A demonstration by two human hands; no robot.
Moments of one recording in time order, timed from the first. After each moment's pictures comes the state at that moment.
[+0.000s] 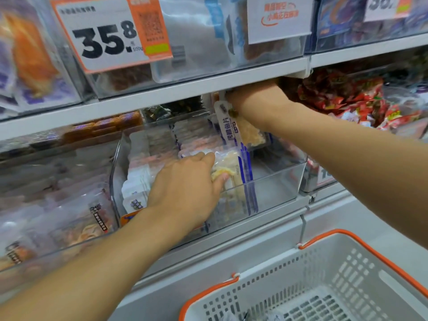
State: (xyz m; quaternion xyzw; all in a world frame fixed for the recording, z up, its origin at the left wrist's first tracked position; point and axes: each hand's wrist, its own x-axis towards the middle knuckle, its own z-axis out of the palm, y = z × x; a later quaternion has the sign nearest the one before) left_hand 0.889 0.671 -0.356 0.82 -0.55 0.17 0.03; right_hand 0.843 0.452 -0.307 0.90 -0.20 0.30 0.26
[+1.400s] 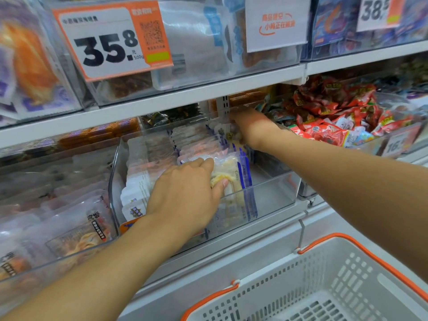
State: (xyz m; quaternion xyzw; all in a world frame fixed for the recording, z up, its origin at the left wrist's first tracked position) left_hand 0.891 0.672 -0.358 0.80 -0.56 0.20 0.06; right_hand 0.856 0.433 -0.345 0.94 -0.29 0.16 -0.01
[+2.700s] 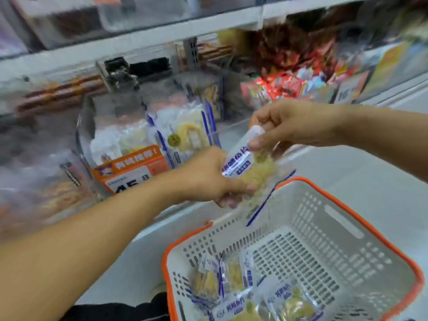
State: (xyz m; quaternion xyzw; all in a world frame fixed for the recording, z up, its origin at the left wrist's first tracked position) left_hand 0.816 0.677 -0.385 0.68 -0.57 -0.40 0.25; right_hand 0.662 0.523 -0.364 0.82 -0.18 0.03 -0.54
